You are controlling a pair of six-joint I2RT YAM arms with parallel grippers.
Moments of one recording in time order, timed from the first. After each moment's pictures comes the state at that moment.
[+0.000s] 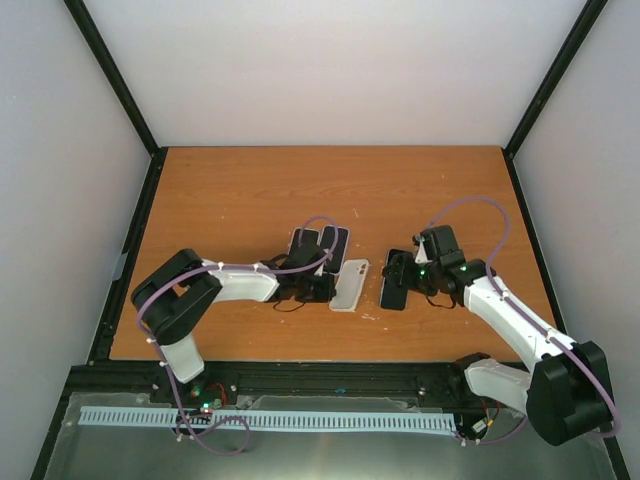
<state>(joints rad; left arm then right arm) -0.84 1.76 0.84 -0.03 0.21 -0.77 0.34 1.12 0.69 -0.57 -0.24 0.54</state>
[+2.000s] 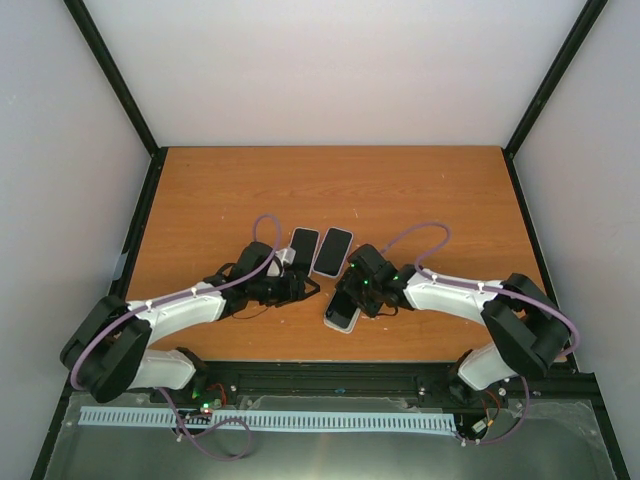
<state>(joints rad) -0.64 1.29 0.52 0.02 0.46 -0.84 0.80 1.47 0.72 -0.27 -0.08 1.36</state>
